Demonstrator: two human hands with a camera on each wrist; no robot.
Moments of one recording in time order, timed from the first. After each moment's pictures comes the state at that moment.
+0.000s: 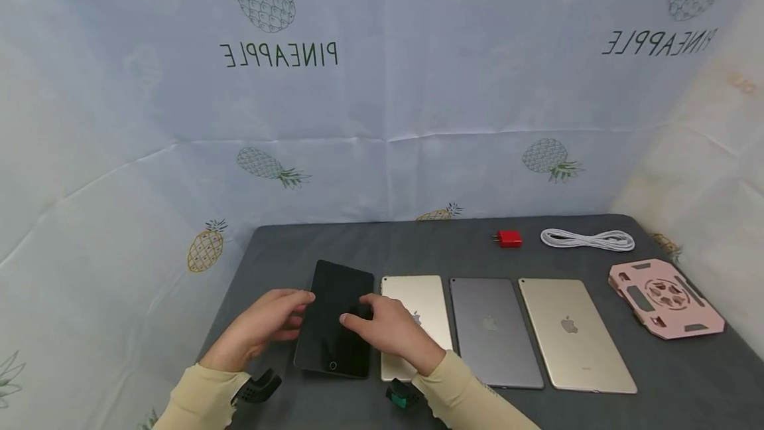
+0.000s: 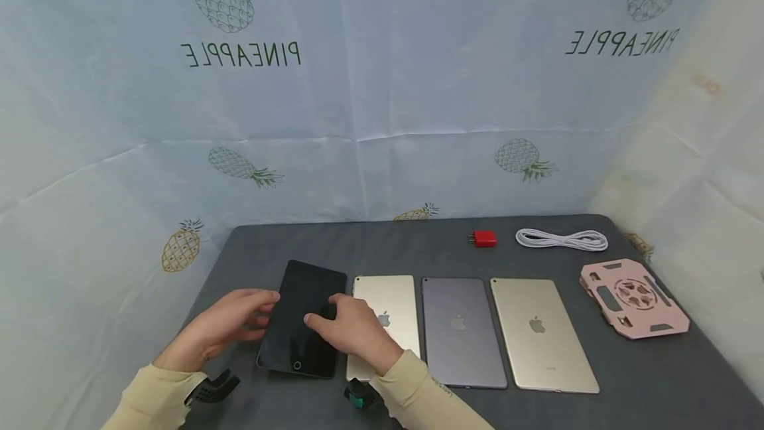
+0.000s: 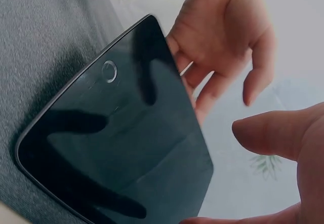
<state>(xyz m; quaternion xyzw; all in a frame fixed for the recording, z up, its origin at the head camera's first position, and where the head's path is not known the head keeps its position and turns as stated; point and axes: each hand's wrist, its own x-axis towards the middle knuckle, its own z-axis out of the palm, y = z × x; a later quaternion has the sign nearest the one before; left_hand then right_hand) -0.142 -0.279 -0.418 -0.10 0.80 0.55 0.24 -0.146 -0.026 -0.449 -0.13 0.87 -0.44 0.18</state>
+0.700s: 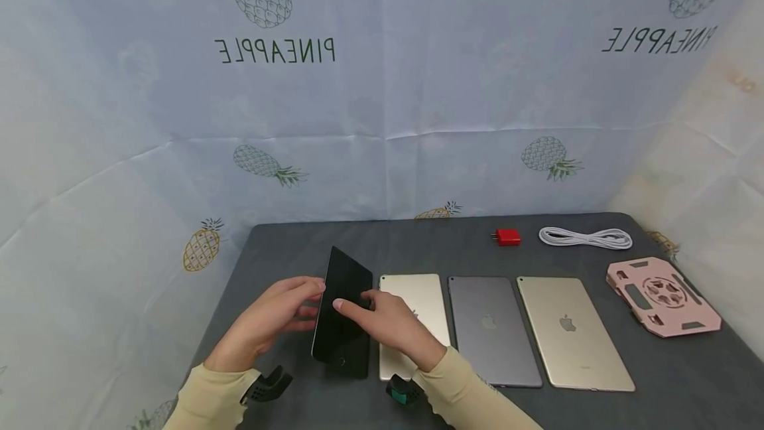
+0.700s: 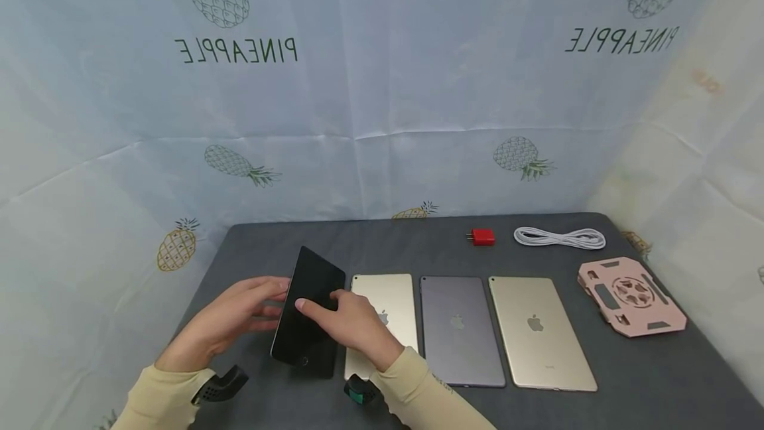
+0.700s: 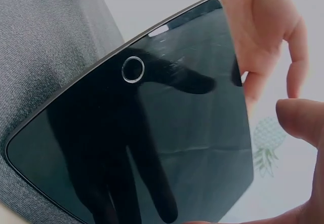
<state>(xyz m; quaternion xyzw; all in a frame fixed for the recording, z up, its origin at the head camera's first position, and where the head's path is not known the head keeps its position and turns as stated) -0.136 -0.254 -0.394 -0.06 0.79 0.58 0.21 -0.154 -0.023 -0.450 -0.11 0.86 -0.46 0.19</state>
